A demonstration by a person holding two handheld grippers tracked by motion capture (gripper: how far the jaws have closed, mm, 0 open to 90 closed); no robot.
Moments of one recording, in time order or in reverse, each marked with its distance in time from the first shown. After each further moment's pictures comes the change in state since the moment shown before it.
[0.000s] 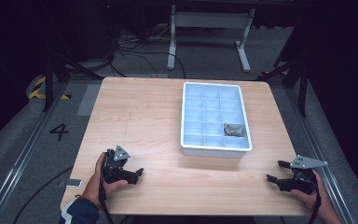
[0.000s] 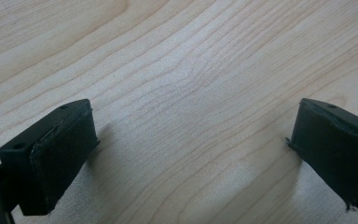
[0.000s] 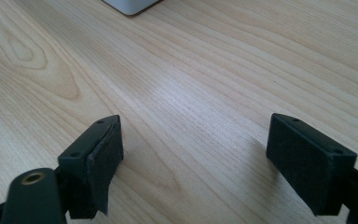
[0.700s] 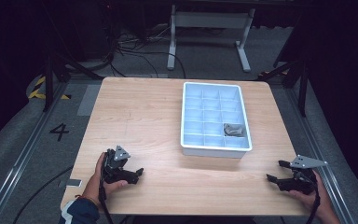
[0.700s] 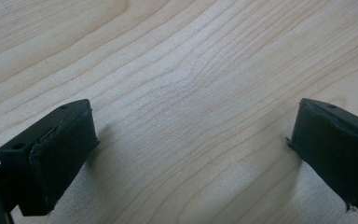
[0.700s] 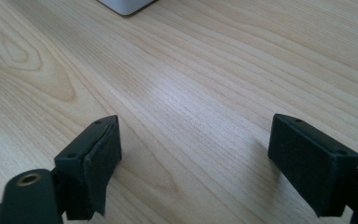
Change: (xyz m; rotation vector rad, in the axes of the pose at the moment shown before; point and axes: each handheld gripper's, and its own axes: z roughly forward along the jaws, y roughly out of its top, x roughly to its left) left arm 0.000 0.001 0.001 0.000 0.000 0.003; right arm 0.000 0.000 0.000 0.003 -0.011 0.008
